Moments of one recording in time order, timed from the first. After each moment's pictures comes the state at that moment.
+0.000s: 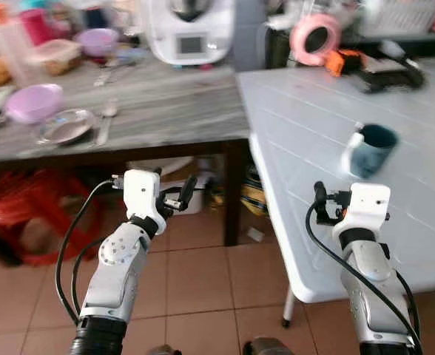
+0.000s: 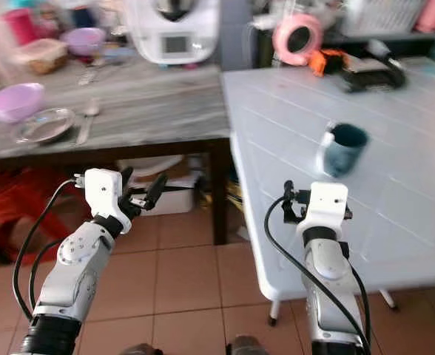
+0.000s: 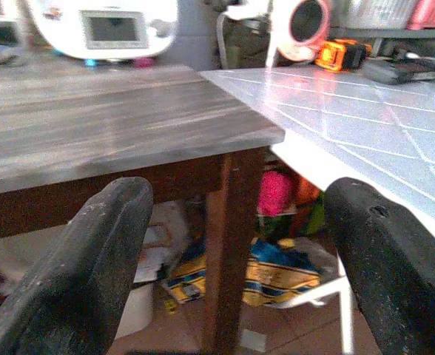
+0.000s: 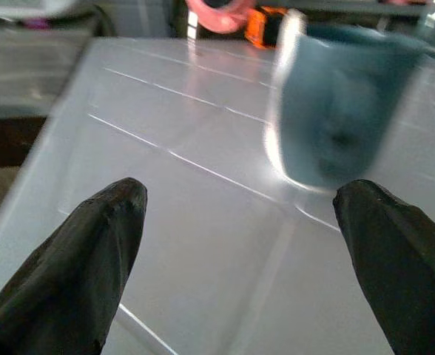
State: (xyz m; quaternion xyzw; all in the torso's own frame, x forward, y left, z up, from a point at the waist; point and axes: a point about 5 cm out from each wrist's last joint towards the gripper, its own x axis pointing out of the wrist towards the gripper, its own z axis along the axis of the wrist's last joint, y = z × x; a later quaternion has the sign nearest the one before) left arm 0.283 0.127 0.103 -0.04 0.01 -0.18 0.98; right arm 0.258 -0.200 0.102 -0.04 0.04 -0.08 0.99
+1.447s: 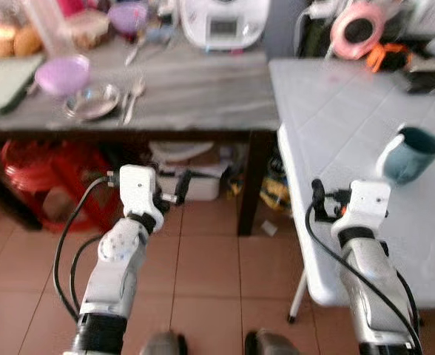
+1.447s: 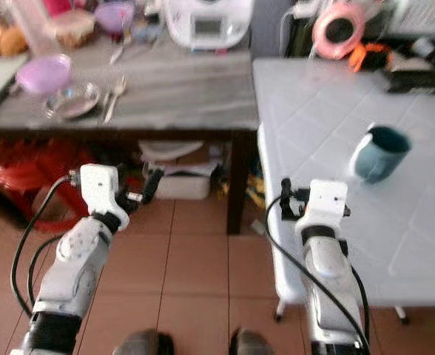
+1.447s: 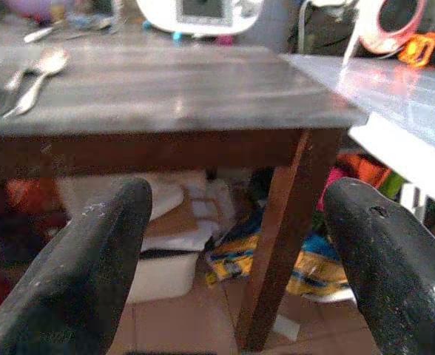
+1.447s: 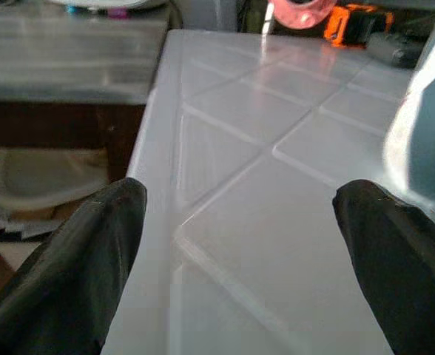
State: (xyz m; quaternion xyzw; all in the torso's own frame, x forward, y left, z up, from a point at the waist) left arm 0.286 0.130 0.104 -0.05 0.01 -0.15 0.99; right arm 0.258 -0.198 0.108 -0.03 0.03 -0.07 1.00
